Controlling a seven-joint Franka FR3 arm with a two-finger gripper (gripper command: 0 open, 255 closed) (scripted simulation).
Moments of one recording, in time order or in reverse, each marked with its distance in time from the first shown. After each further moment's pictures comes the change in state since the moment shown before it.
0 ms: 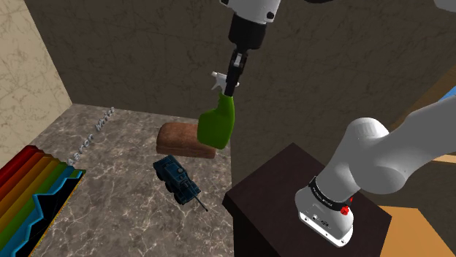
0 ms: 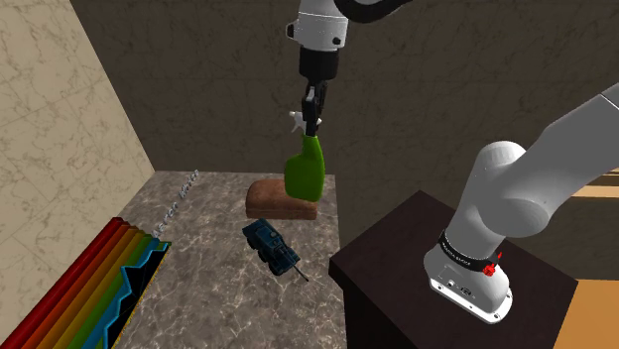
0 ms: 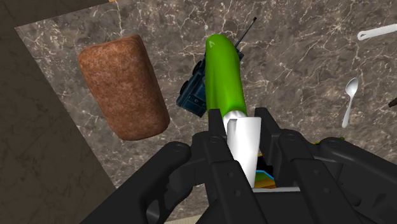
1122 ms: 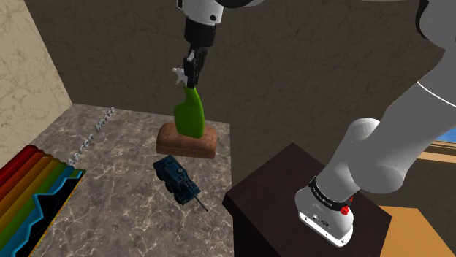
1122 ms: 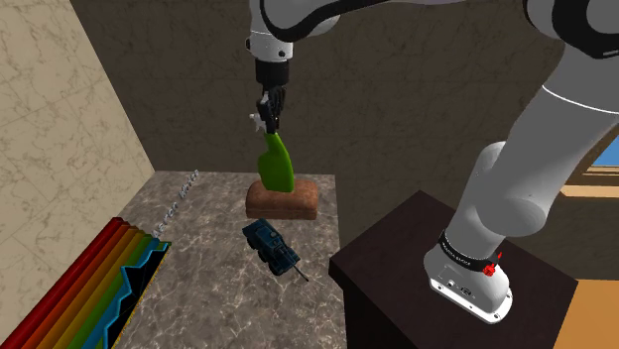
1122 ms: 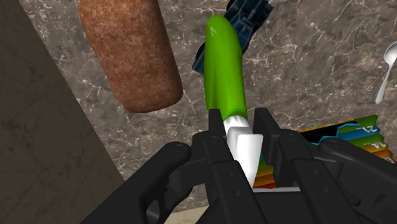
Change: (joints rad) arm -0.034 0.383 -0.019 0.270 -0.046 0.107 -0.039
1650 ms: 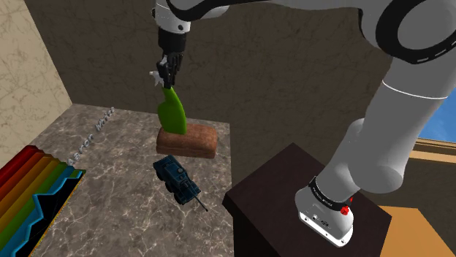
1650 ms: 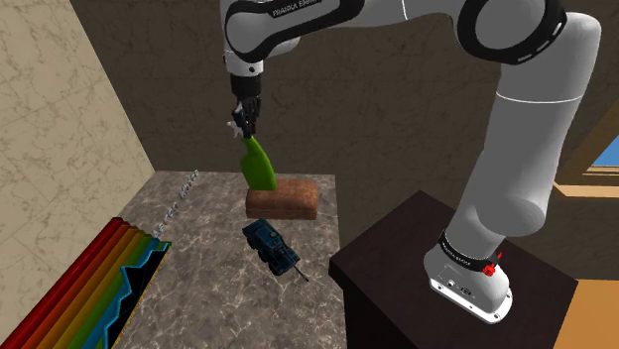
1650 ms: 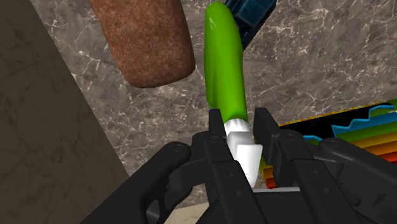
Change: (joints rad) arm -0.009 0.306 -0.011 0.261 -0.032 0.044 -0.015
